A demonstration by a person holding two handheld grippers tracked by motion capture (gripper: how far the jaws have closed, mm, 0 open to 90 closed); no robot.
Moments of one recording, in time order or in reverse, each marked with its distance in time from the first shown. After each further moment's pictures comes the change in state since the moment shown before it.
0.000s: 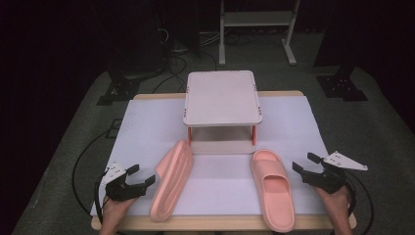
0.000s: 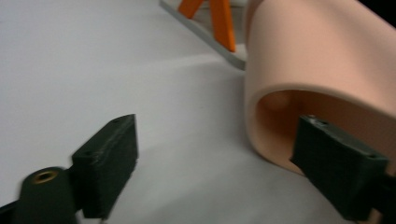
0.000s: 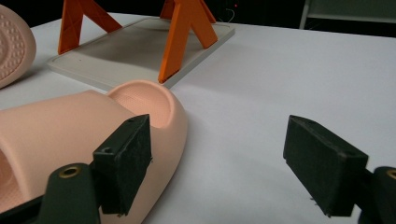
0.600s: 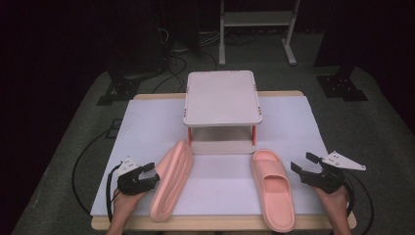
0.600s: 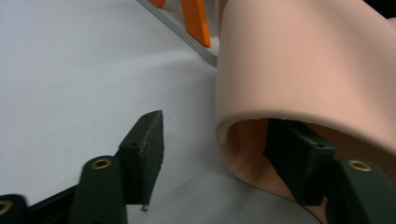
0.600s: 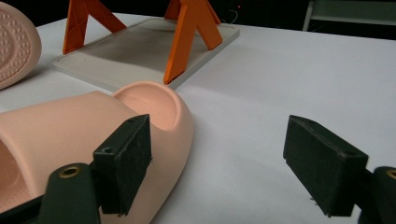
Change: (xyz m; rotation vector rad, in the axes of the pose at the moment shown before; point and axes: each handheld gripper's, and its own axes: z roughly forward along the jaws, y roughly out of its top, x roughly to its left) left arm -0.010 0.011 0.028 0.057 -0.074 0.018; right arm 0.003 0.001 0.002 -0.001 0.009 -0.017
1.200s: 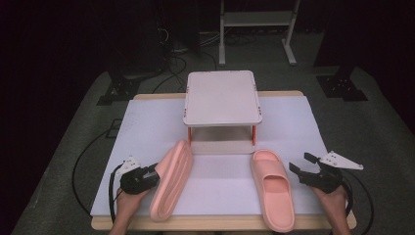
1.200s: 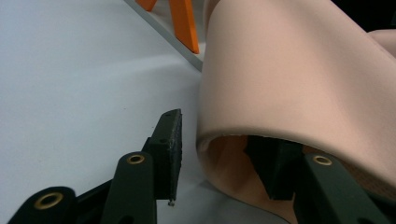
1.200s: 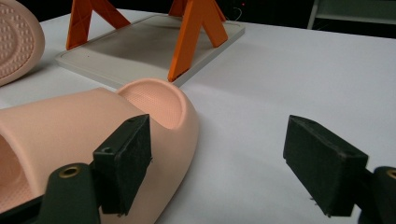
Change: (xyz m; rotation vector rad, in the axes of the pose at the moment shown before) left arm -0.004 0.002 0.003 -0.022 -0.024 -0.031; right arm 0.003 0.000 0.003 0.014 0.013 -0.007
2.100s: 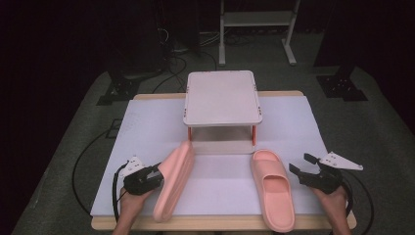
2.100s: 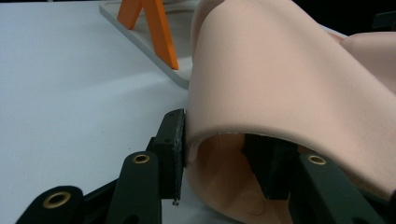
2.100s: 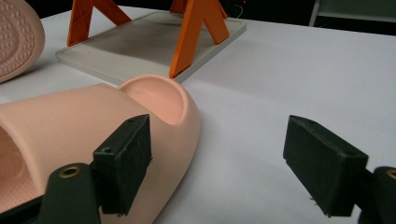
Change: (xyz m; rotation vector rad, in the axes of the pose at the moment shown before) left arm -0.016 0.008 0.001 -0.037 -0.016 0.063; right arm 0.001 -0.001 0.000 0.008 0.002 -0.005
